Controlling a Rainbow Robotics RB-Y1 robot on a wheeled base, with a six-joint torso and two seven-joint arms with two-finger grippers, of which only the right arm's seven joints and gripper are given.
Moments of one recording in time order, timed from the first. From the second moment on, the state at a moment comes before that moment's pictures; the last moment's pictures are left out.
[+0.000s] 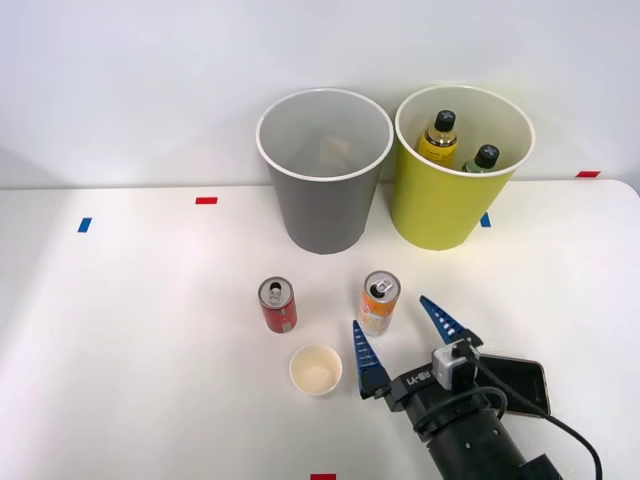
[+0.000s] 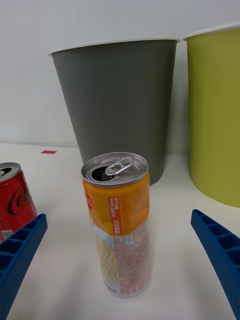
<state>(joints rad) 0.24 -0.48 0.68 -1.79 -0.87 -0.45 2.18</state>
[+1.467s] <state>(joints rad) 0.09 -0.41 0.65 -1.69 -0.93 -0.34 2.24</state>
